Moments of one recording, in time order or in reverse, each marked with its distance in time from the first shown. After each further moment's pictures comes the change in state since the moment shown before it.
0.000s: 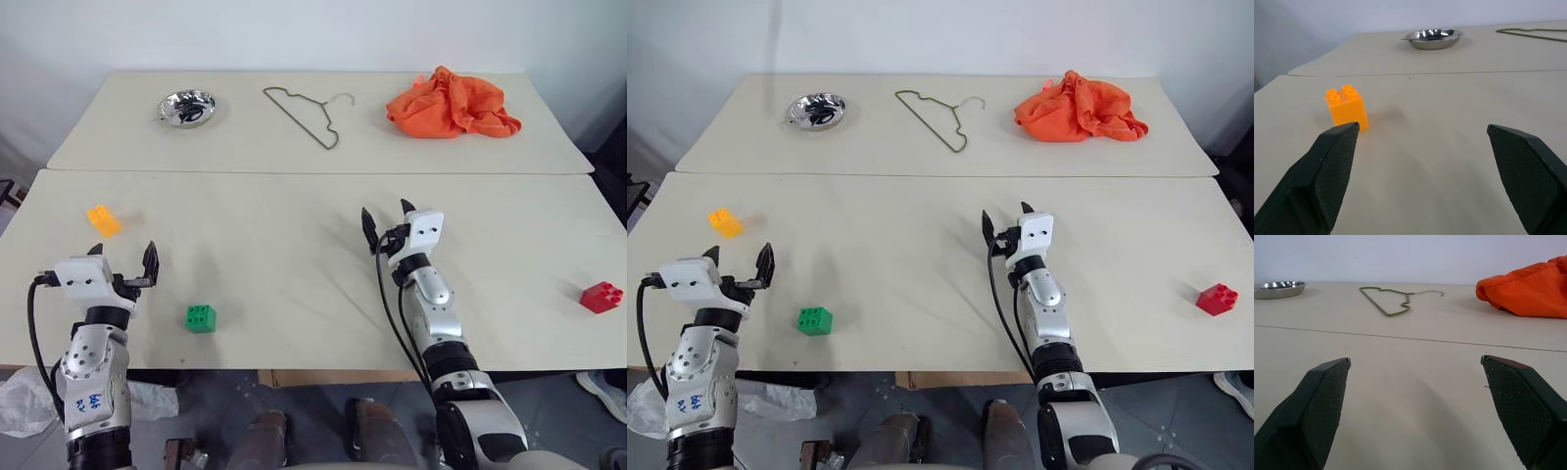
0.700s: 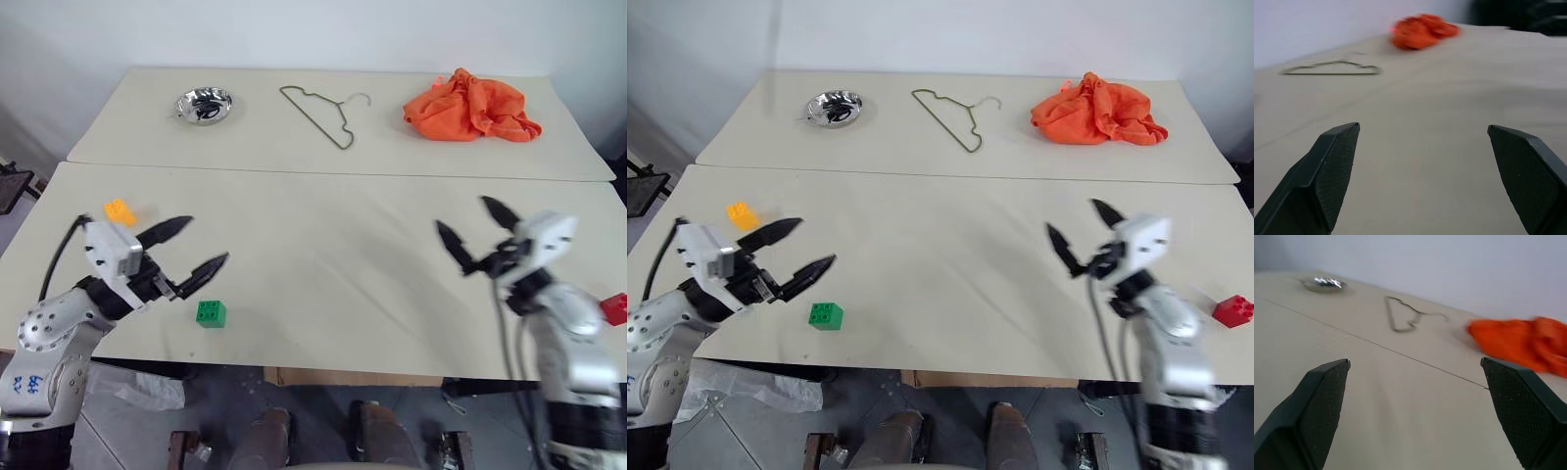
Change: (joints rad) left arm -0.094 0.394 -0.175 -0.246 -0.359 0.268 -0.697; right arm 0.530 -0.508 -0.326 -0.843 0.349 0.494 0.296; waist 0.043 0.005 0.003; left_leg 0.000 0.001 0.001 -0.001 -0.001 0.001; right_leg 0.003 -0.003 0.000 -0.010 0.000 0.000
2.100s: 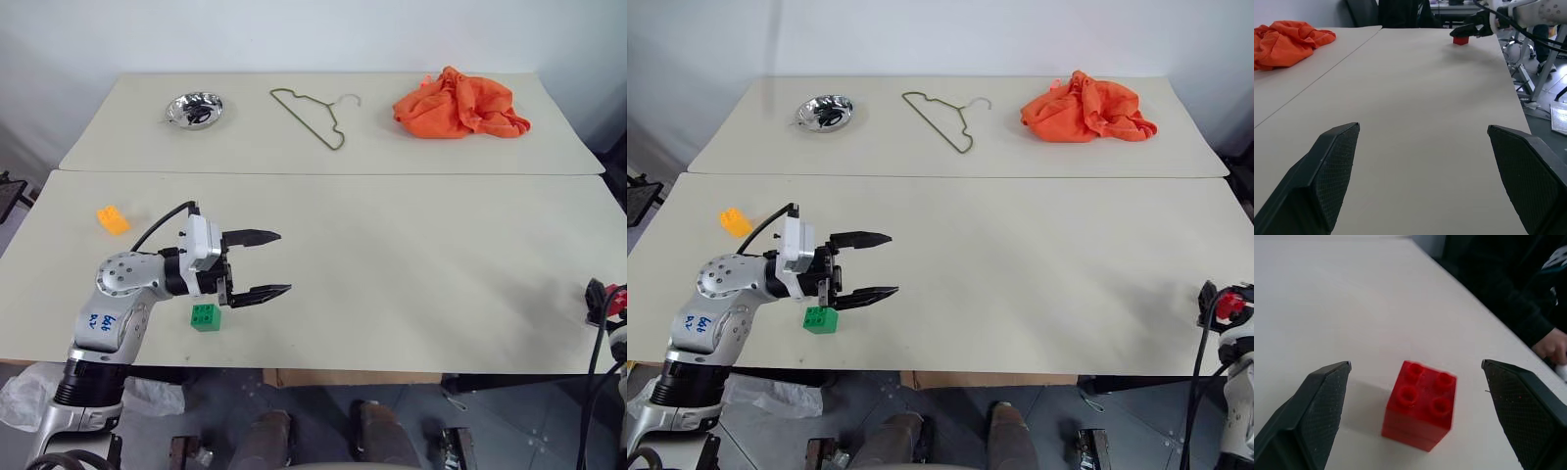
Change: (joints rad) left arm -0.240 -0.089 -0.225 0.136 0.124 -0.040 -0.276; right arm 0.038 0.055 -0.269 0.269 -0.129 0.278 -0.435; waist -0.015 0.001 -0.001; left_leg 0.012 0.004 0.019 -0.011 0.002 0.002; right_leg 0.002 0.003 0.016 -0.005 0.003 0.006
